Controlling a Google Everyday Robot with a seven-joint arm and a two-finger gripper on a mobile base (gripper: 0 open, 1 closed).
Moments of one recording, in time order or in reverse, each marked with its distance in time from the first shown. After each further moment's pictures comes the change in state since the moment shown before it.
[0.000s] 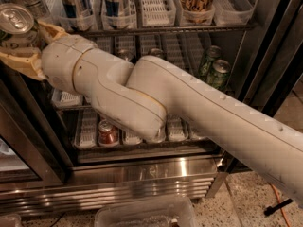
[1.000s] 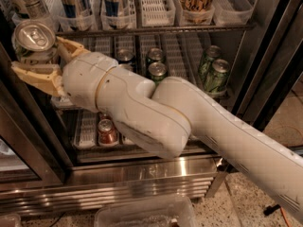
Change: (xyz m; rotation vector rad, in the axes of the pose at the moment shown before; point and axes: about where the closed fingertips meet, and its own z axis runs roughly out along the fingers) arm 0.011 0.011 -0.042 -0.019 -0.019 0.045
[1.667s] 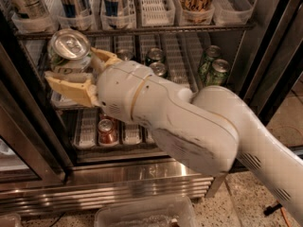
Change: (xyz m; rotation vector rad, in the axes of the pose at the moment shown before) arm 0.004 -0.012 -0.063 0.040 0.081 0.048
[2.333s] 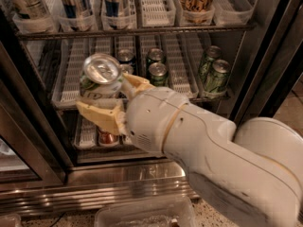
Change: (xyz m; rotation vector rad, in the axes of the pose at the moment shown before) arm 0.012 0.008 -0.071 0.118 0.128 0.069
